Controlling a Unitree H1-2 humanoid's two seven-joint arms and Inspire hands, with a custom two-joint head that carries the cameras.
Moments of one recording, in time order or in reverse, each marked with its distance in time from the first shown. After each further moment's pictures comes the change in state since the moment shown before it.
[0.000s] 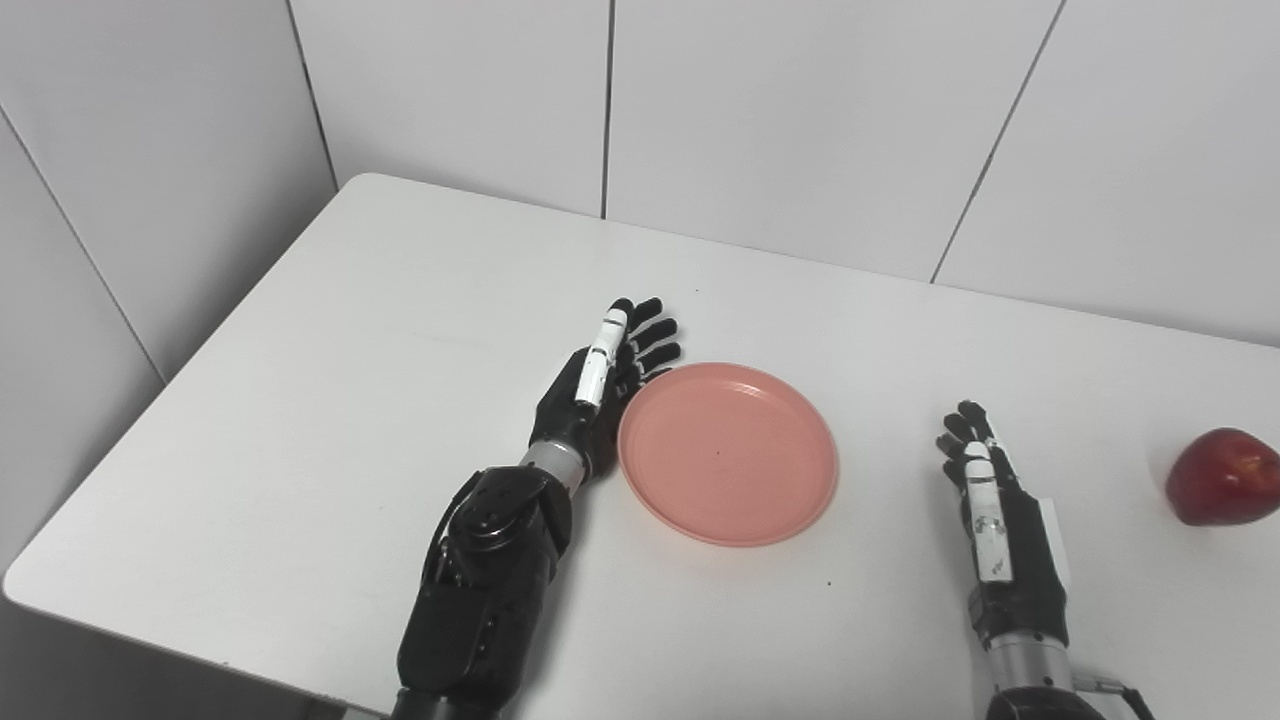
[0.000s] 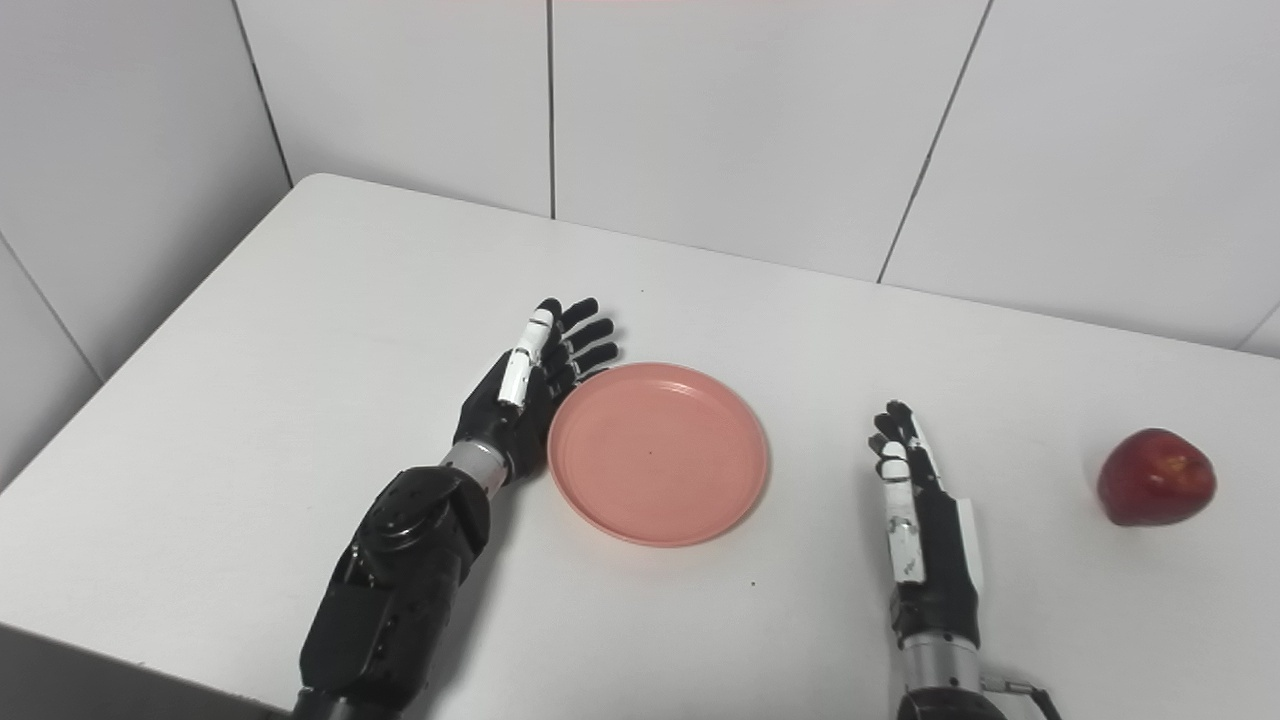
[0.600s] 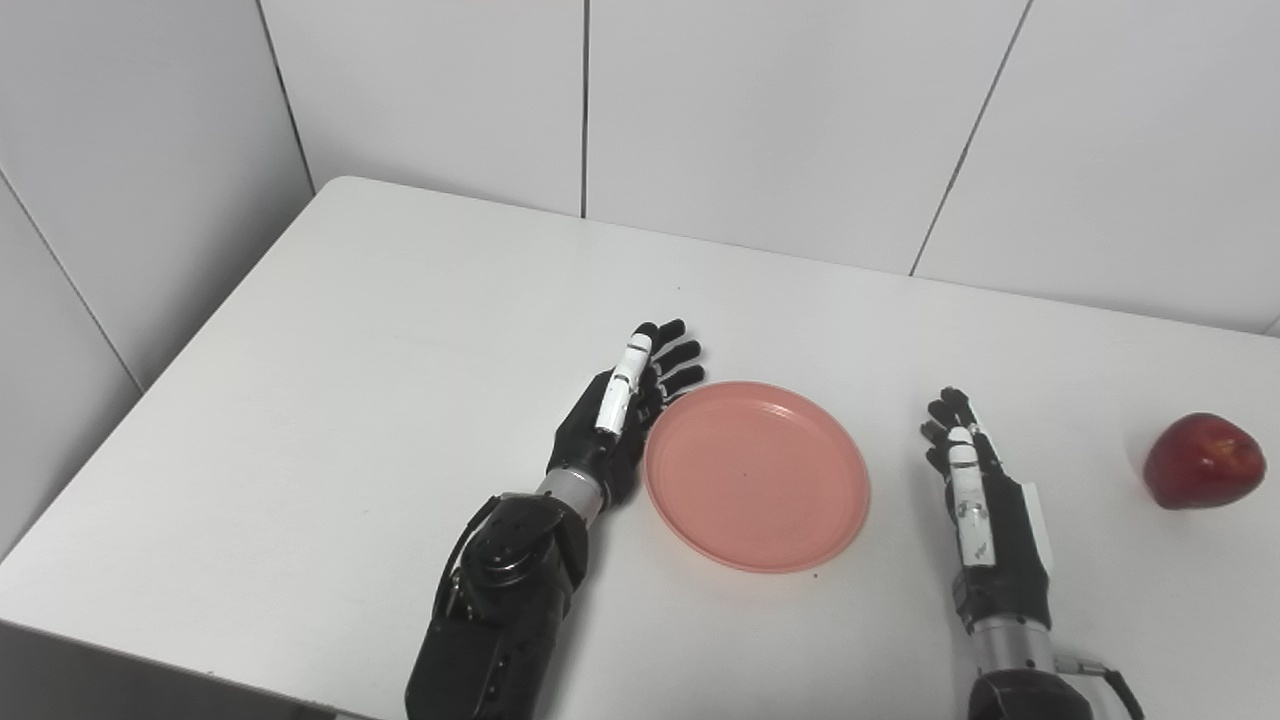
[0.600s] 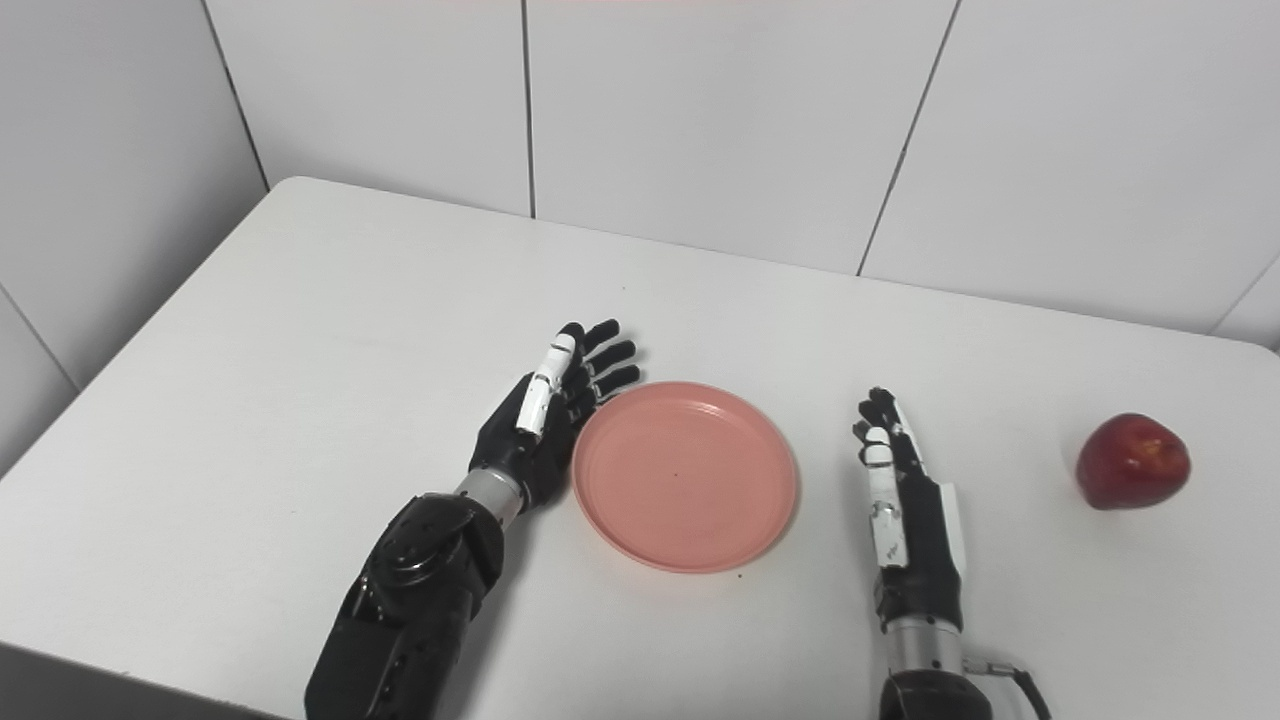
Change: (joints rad) left arm 0.046 -0.034 -0.063 -0.040 0.007 0.011 -0.006; right arm -0.001 0.024 0.005 -0.024 -0.021 0.023 -0.012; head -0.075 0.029
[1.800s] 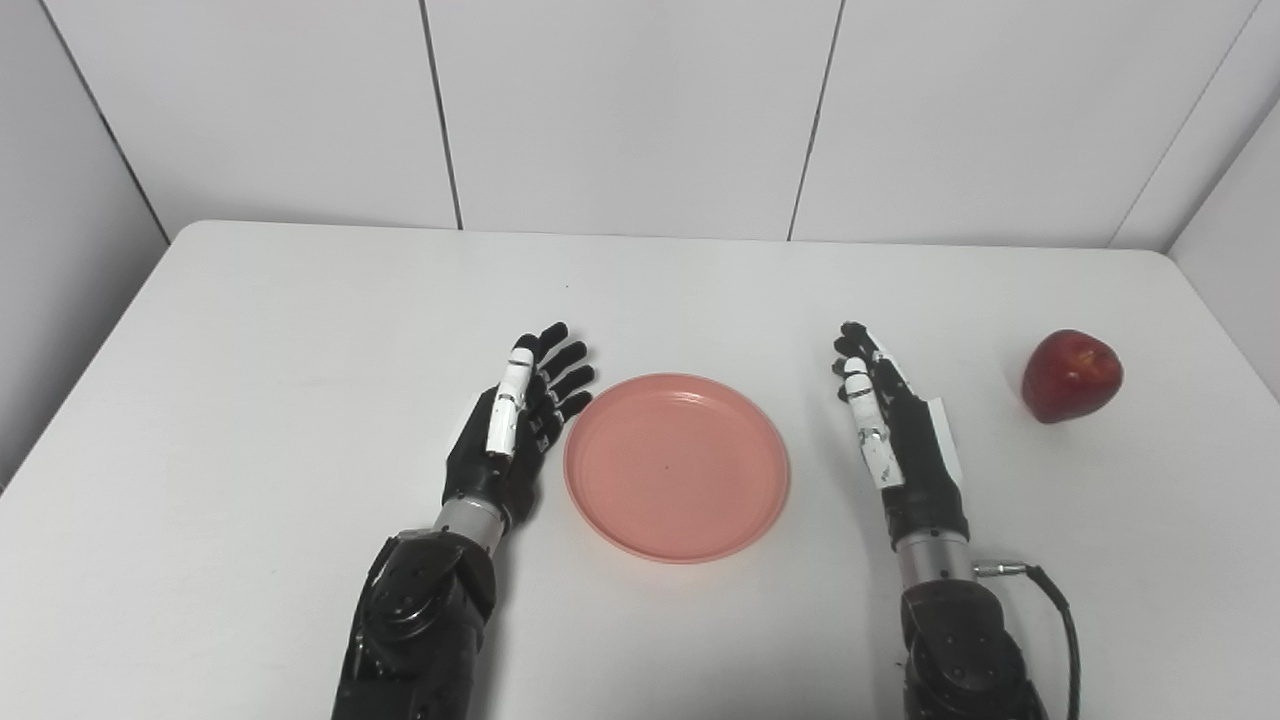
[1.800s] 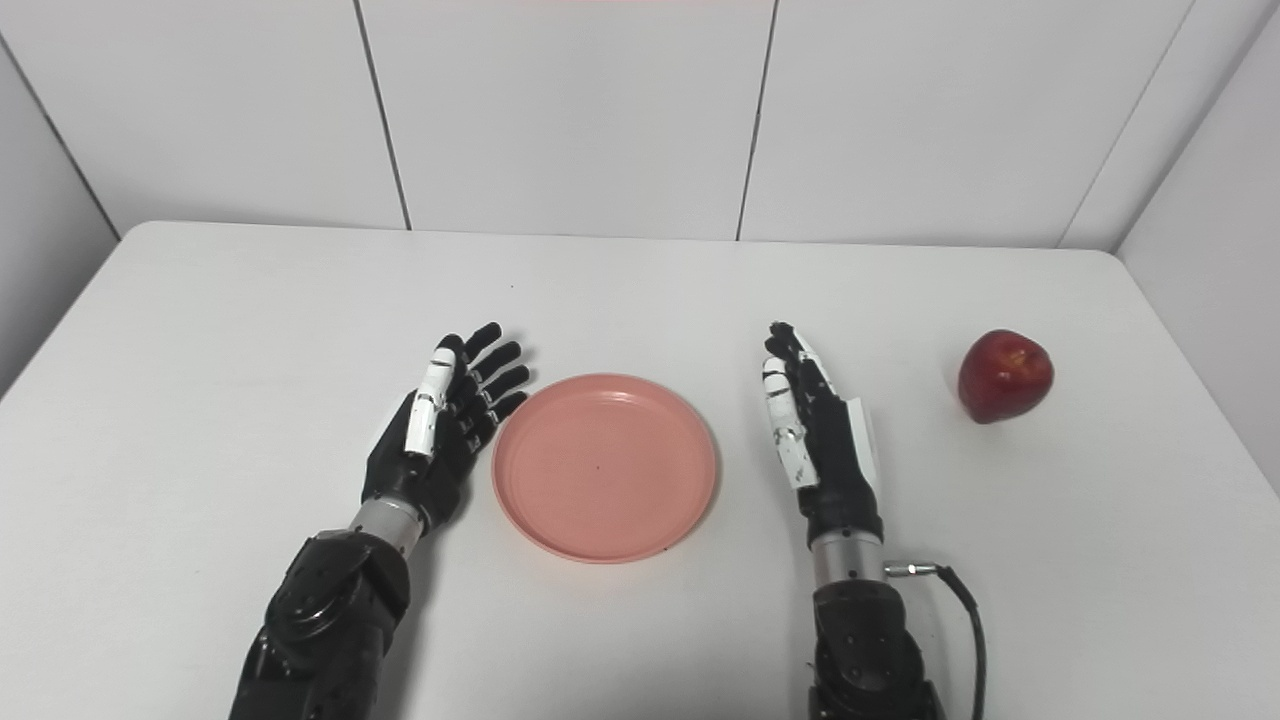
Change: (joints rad) left arm 0.021 0.026 0.019 0.007 0.030 -0.055 -0.048; right arm -0.037 -0.024 0.026 -0.092 -0.267 0.075 -0.079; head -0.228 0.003
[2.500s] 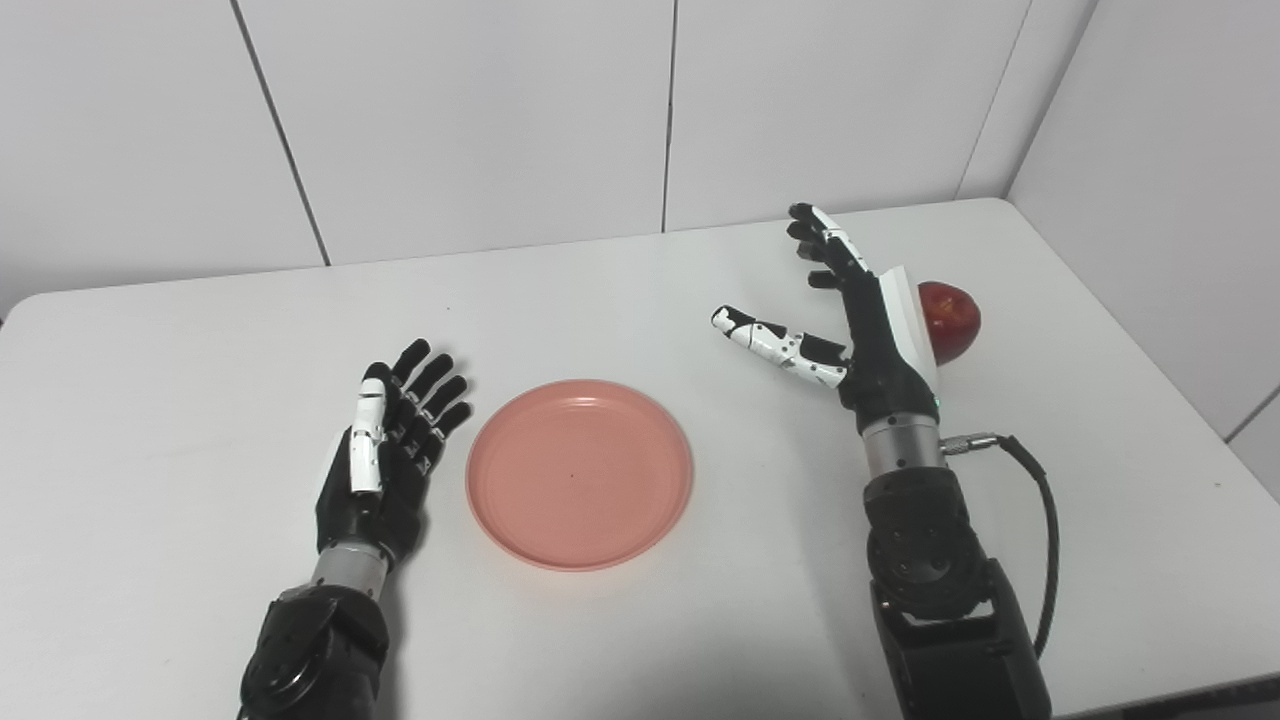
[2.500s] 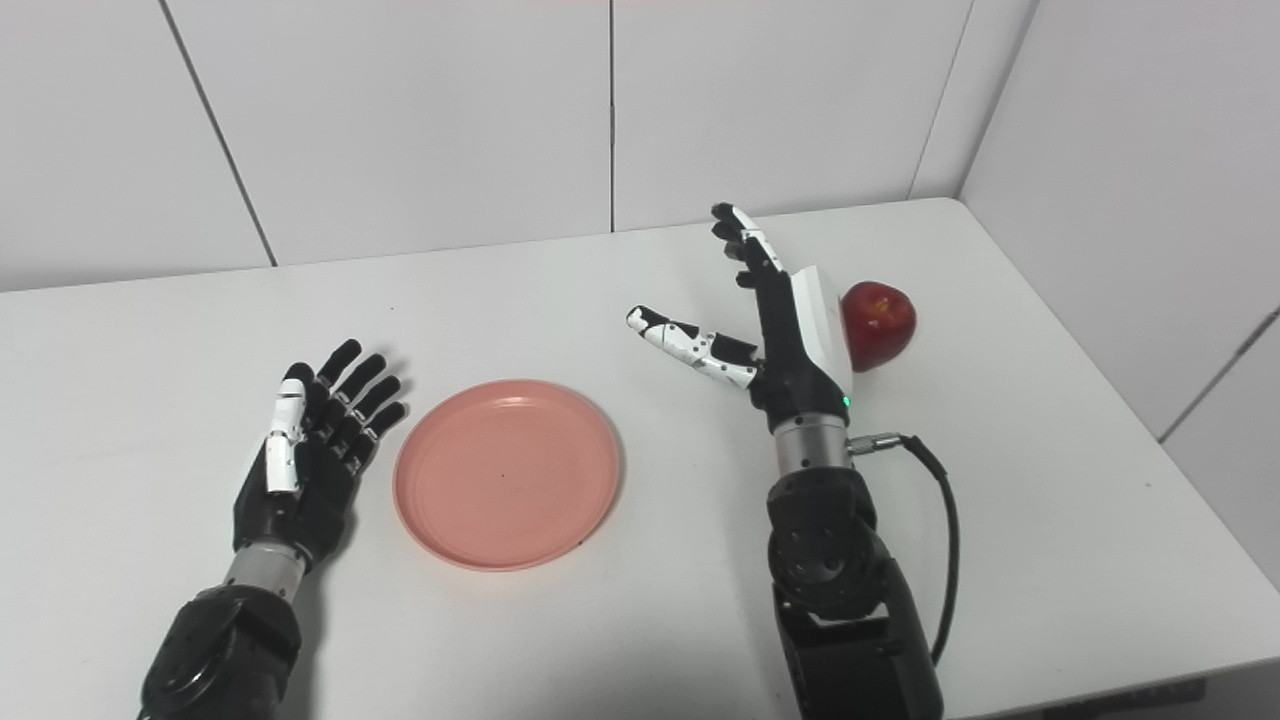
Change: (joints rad) left arm -0.026 0.031 0.067 0.080 -0.073 -0.068 -0.062; right arm -0.083 -0.066 -0.063 -0.183 -0.193 0.139 -0.005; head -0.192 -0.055
